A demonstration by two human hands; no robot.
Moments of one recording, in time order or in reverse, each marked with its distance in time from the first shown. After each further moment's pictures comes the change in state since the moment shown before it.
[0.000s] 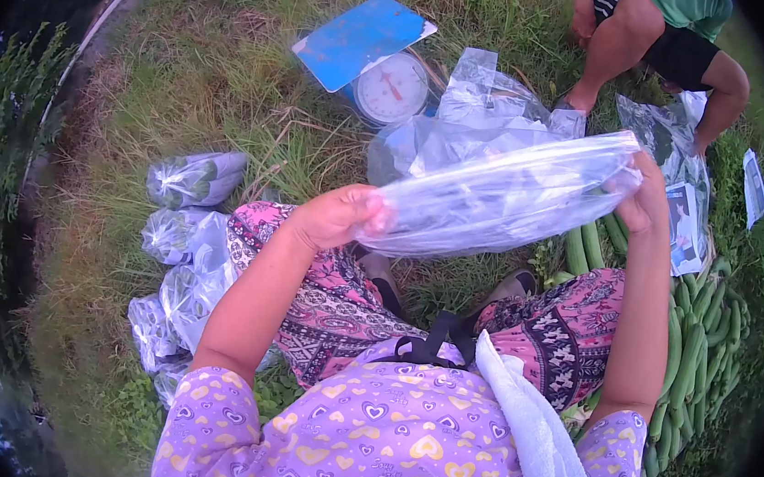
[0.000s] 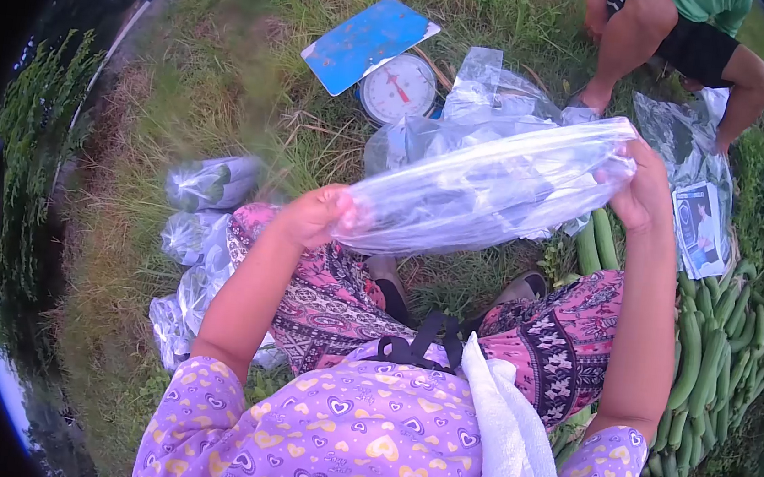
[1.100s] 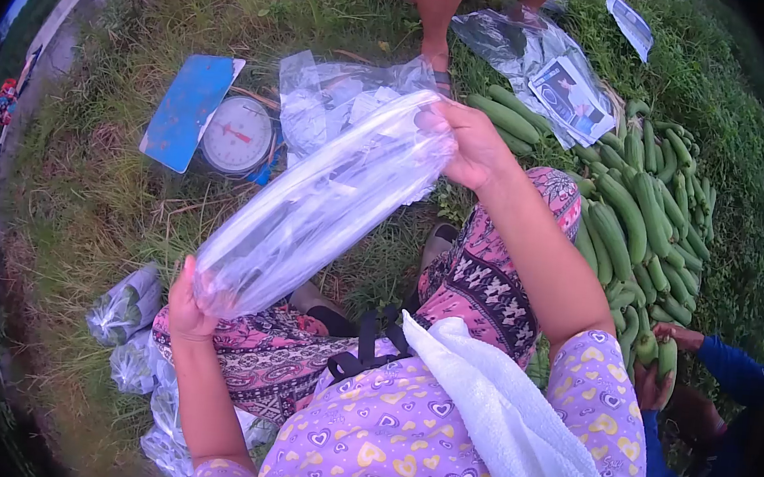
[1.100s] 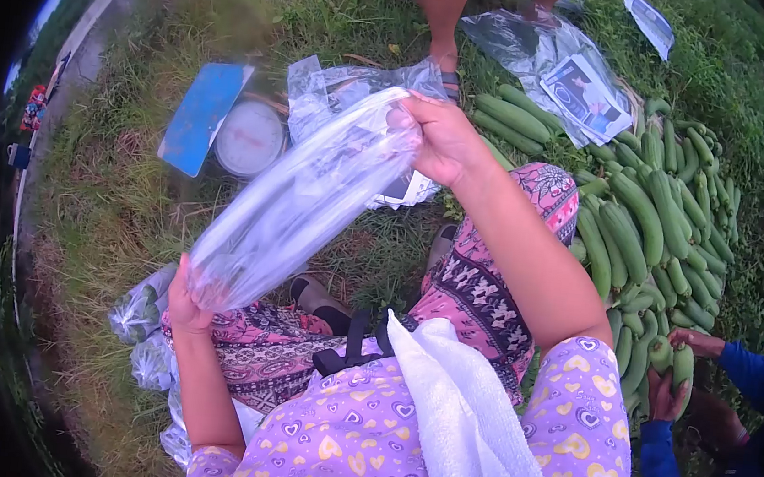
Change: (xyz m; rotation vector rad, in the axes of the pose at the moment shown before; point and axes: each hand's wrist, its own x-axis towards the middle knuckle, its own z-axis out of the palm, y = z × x) left_hand -0.038 0.002 -0.007 -0.053 0.585 0.048; right_hand -0.036 0.041 0.004 0.344 -0.091 0.086
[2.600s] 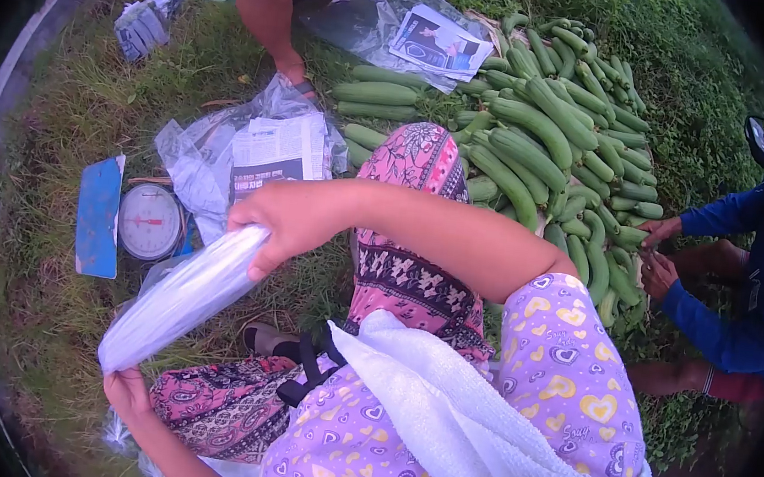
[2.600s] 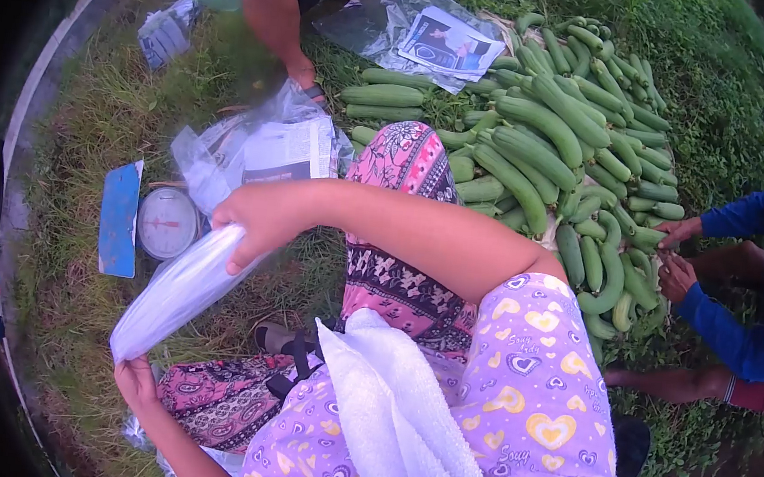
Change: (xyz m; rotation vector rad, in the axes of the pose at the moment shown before) left_hand 0.035 0.045 -0.078 0.030 0.107 0.272; right_hand -0.048 0.011 0.026 -1.260 -0.371 -0.160
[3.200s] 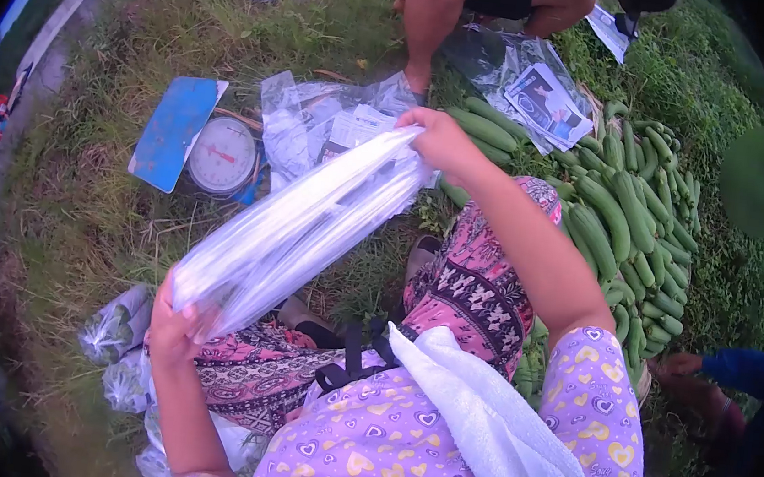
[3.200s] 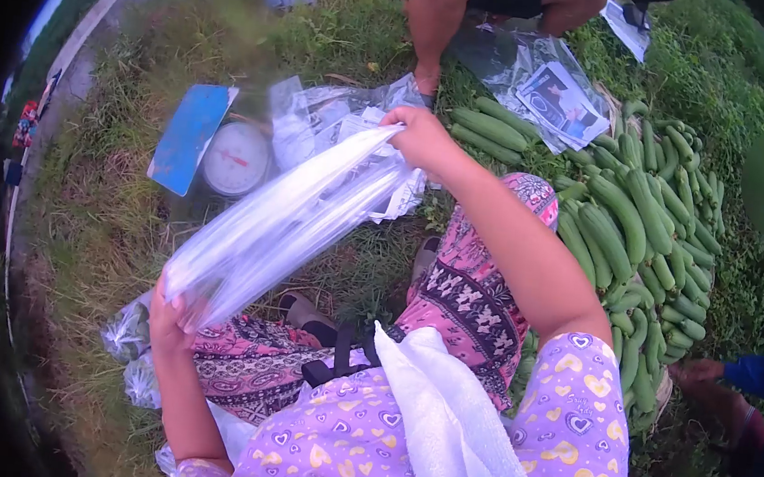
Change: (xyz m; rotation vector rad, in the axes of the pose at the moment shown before) left_hand -0.072 0.000 0.119 0.038 -0.434 -0.002; right_hand 0.036 0.058 -0.040 0.159 0.540 0.462
